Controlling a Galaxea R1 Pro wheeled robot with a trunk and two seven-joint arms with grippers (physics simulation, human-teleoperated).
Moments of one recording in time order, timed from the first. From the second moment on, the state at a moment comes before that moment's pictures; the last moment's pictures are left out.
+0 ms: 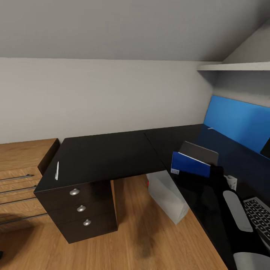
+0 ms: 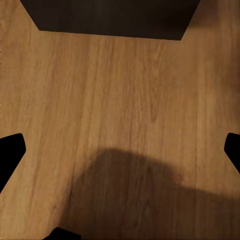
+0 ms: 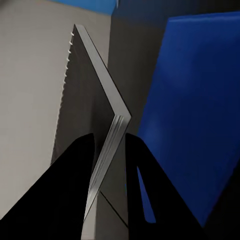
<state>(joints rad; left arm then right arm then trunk) -0.13 -0.09 -0.30 -0.48 0.42 -0.27 0.37 -0.48 -0.12 -0.18 -1.34 -1.41 -0.10 -0.32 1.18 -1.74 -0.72</state>
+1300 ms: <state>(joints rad) -0.13 -0.09 -0.30 -0.48 0.42 -0.27 0.37 -0.48 -0.12 -0.18 -1.27 -1.41 -0.09 -0.37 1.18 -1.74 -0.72</state>
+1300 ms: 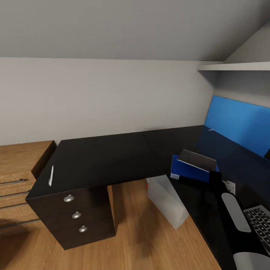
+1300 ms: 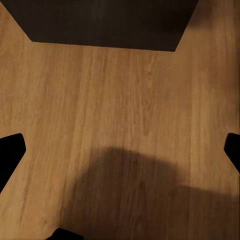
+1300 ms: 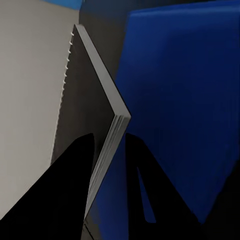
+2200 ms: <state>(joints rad) -0.13 -0.08 -0.29 -0.48 0.43 -0.27 0.37 -0.48 -0.12 -0.18 -1.27 -1.33 -0.09 -0.46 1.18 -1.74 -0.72</state>
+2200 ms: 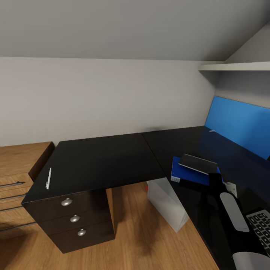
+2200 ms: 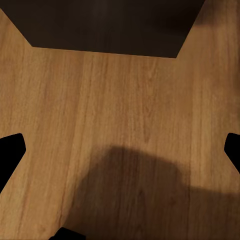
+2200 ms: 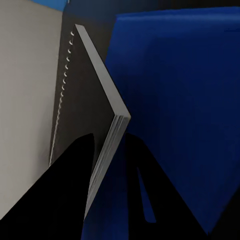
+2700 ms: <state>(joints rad) -0.13 -0.08 -0.29 -0.48 0.43 -0.27 0.37 -0.48 -0.12 -0.18 -1.31 -1.30 -0.09 -0.47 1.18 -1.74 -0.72</state>
